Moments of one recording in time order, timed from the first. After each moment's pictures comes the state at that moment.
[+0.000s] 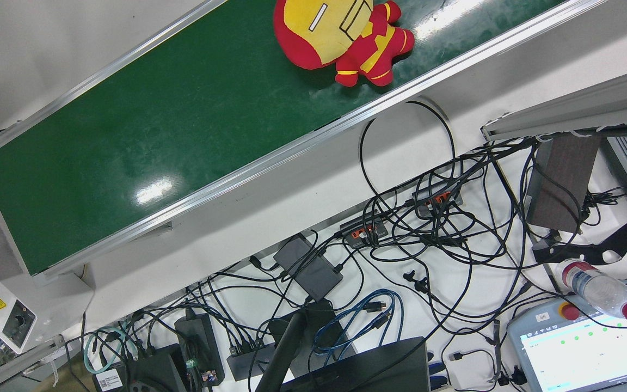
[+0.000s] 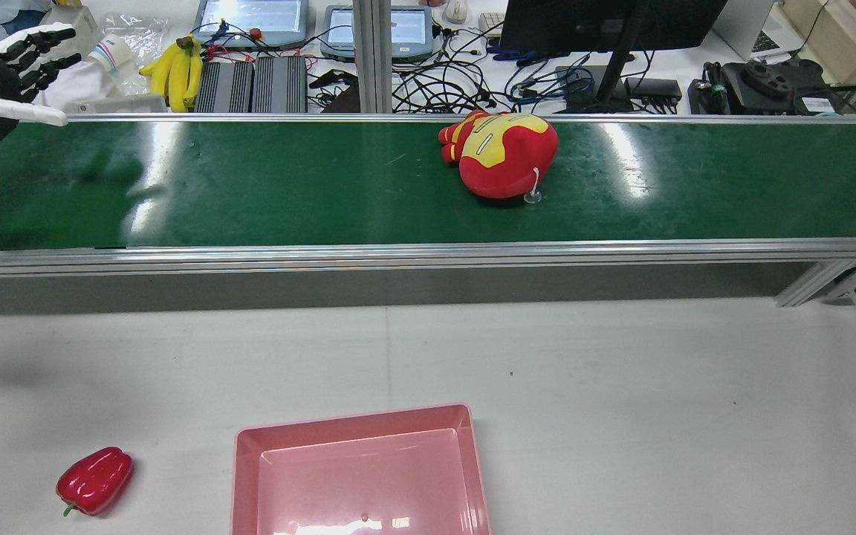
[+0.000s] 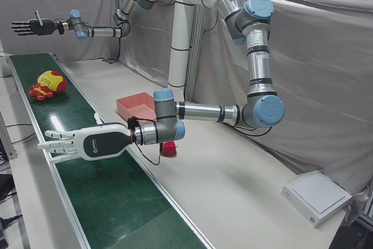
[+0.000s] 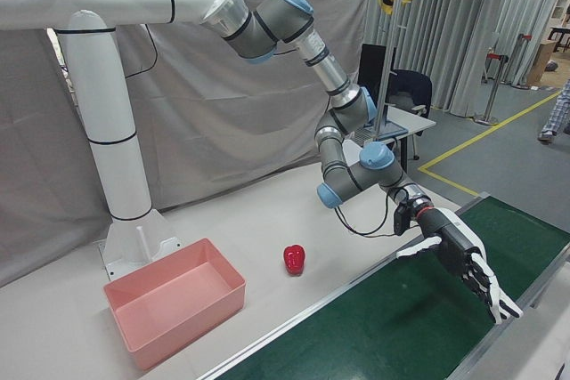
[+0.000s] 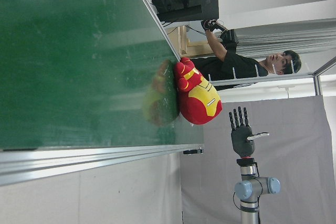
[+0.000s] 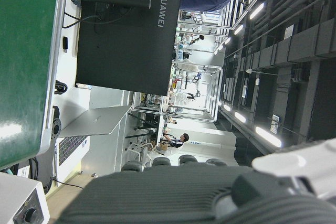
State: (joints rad) left arm -1.10 -1.91 -1.67 0.21 1.38 0.31; right arm 1.58 -1.55 1.63 -3.29 -1.58 -0.10
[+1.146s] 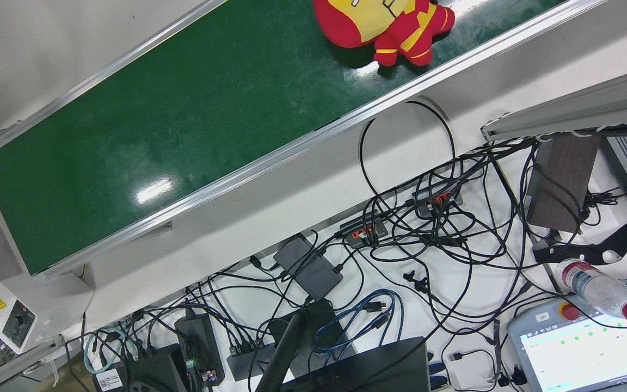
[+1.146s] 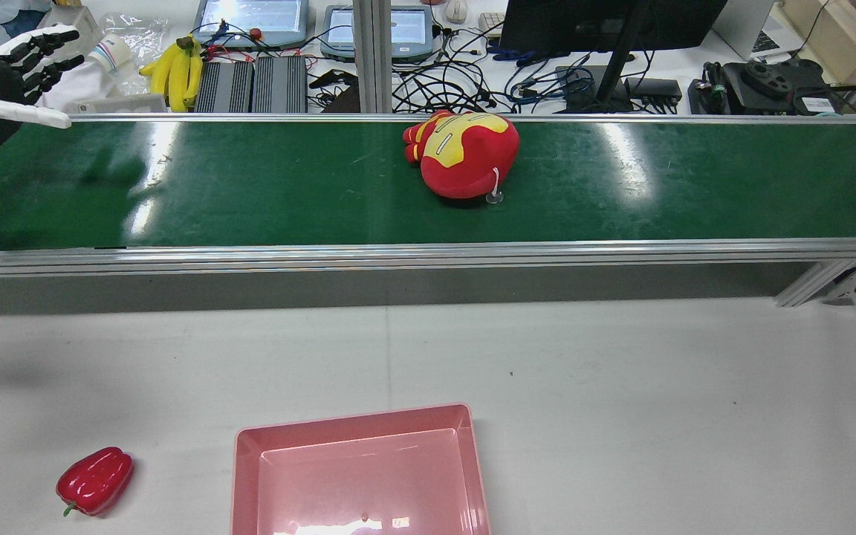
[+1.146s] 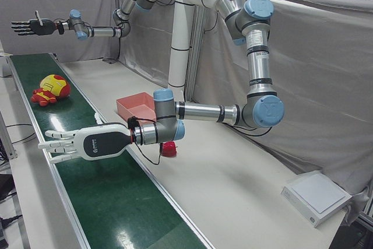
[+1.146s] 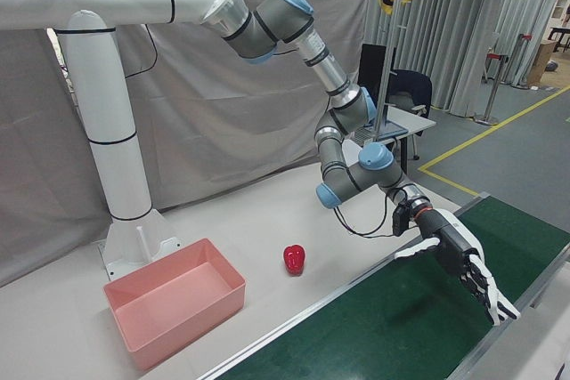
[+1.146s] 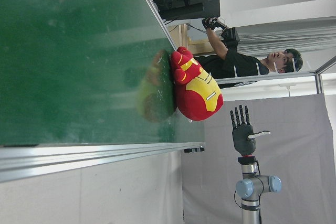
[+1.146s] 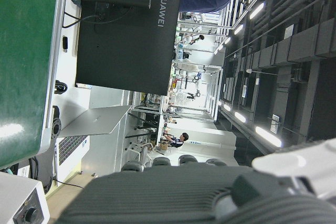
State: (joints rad) left arm -1.10 -1.91 -1.67 0.21 1.38 0.31; right arm 1.59 -1.55 1.63 -3.29 -1.58 -0.10
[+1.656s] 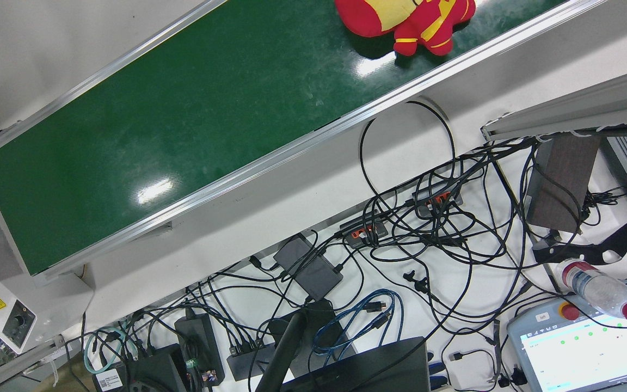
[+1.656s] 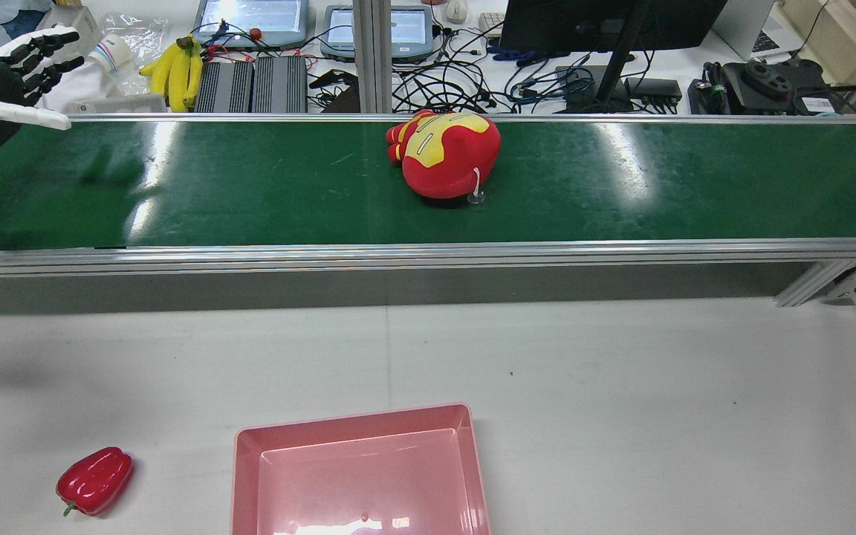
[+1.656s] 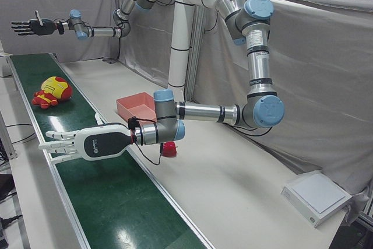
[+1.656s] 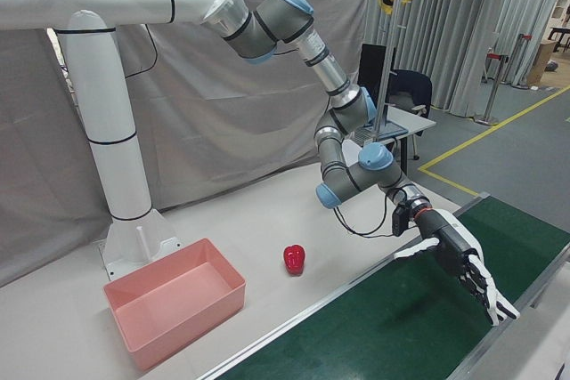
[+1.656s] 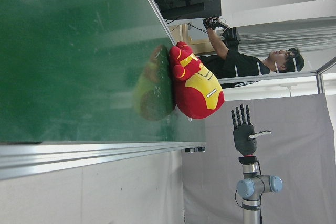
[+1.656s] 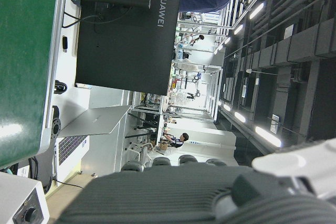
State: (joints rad) left arm -1.10 -1.91 -1.67 0.21 1.38 0.31; right arm 1.59 -1.55 1.63 -3.29 -1.58 -0.10
